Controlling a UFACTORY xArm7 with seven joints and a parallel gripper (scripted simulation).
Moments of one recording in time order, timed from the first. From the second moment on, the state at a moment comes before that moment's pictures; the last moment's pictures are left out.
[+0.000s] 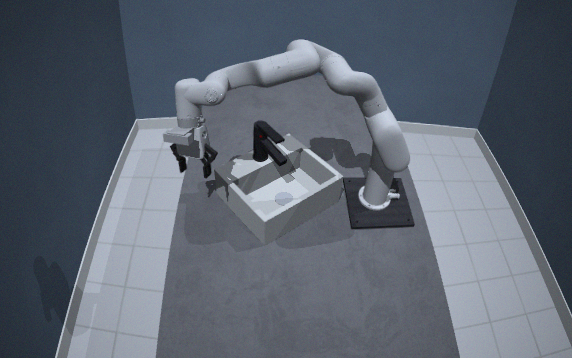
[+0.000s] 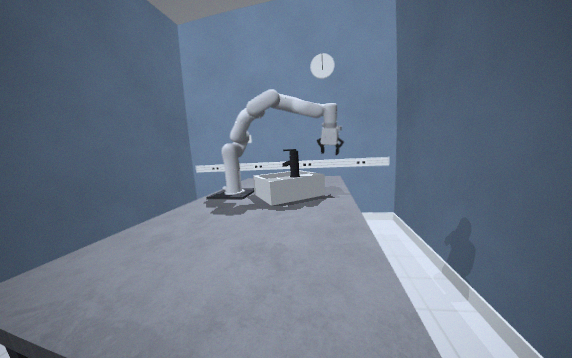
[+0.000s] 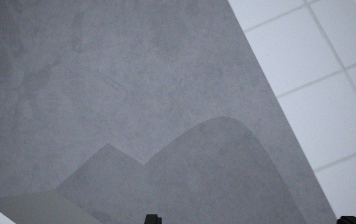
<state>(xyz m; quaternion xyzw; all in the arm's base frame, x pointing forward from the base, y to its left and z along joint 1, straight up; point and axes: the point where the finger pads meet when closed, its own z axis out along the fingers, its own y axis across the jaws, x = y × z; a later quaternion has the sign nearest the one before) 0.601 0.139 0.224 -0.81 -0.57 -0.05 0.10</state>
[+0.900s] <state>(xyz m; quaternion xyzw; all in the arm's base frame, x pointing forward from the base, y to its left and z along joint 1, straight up) 0.578 0.121 0.247 -0.78 -0.62 -0.04 0.09</state>
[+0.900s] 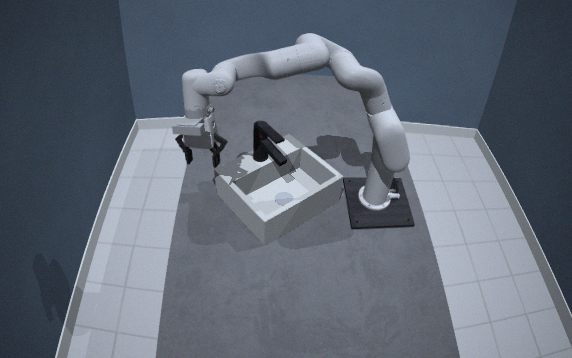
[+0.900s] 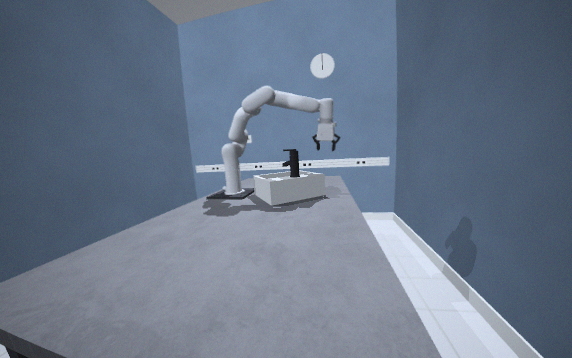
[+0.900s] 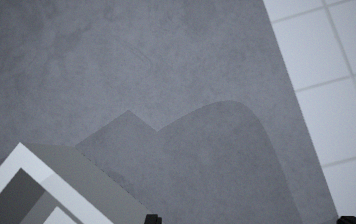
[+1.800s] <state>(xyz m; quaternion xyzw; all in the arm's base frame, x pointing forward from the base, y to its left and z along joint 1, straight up) 0.392 0.017 0.335 -0.50 -0.87 0.00 0.01</state>
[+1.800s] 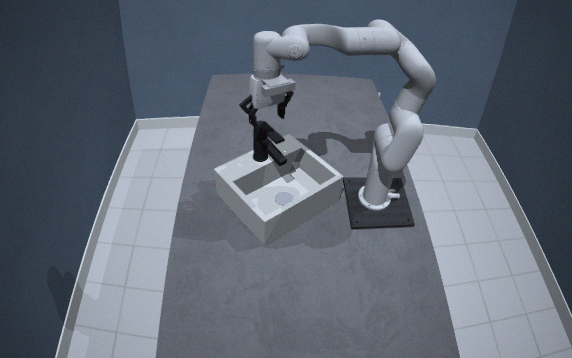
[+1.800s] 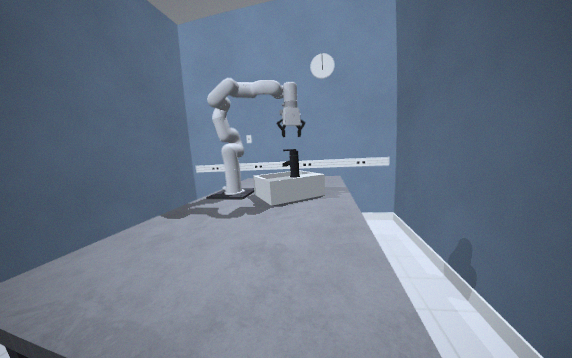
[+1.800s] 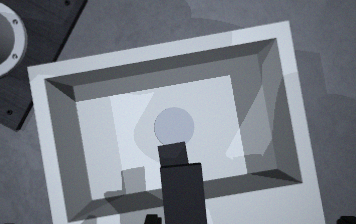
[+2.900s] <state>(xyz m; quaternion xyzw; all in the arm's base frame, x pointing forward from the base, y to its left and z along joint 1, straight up) 0.362 0.005 0.339 -0.45 -0.89 0.00 0.00</state>
